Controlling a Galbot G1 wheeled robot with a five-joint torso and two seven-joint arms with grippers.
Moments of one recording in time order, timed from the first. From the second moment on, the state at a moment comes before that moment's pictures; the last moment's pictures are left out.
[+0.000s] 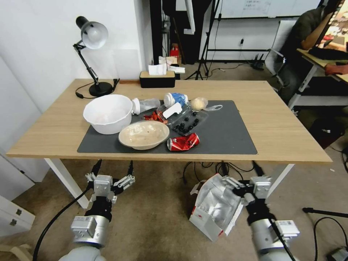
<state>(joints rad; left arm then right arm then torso) 1.67 -1.37 -0.43 -2.27 -0.15 -0.13 -0.10 -1.84 1.55 0.47 2.35 0.07 -0.01 0.00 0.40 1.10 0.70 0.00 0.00</state>
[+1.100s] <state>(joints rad) 1.62 -1.31 -0.38 -2.20 -0.25 -0.26 -0.13 -1.83 1.56 0.48 2.35 0.03 0.02 0.03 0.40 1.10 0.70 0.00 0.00</state>
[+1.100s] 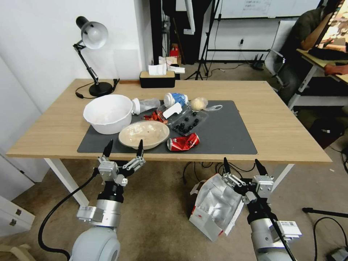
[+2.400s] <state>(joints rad) 1.61 -1.28 -0.37 -2.20 -0.33 -0.22 -0.13 -1.81 1.59 0.47 2.32 0.00 0.02 0.04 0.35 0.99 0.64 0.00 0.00</state>
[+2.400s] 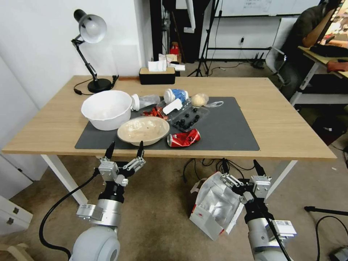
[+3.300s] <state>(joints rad) 1.61 -1.28 -0.37 -2.21 -0.33 -0.22 -0.13 -1.82 1.58 0.48 2.32 0.00 0.02 0.03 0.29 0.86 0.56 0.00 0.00</state>
